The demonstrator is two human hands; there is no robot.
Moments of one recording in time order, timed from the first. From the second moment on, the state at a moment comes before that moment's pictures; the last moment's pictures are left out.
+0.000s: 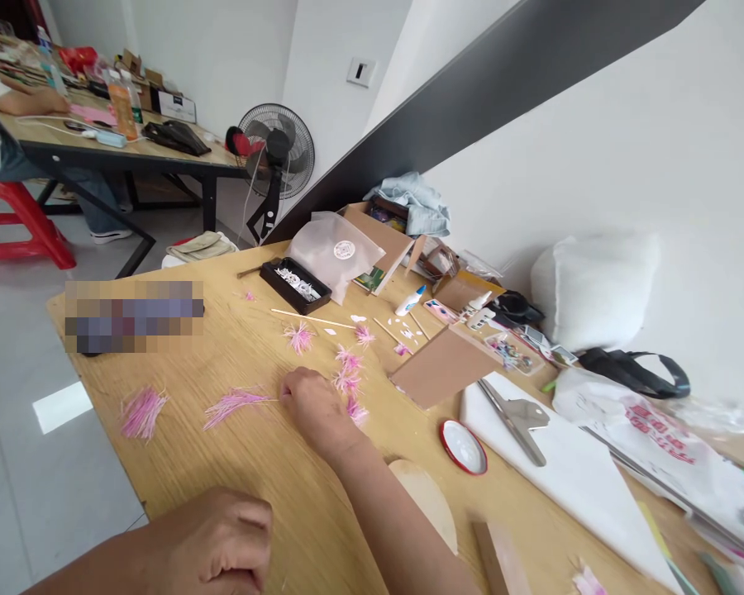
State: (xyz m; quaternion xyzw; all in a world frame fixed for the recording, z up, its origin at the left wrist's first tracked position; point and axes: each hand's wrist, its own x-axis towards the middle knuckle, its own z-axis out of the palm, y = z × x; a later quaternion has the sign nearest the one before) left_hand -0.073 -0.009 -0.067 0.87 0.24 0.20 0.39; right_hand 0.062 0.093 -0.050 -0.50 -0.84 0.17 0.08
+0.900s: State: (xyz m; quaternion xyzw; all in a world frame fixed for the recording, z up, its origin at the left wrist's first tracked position) left_hand -0.064 -0.002 -0.093 0.87 0.17 0.26 0.37; right_hand 0.030 0.115 -0.048 -0.43 -0.88 0.21 0.06
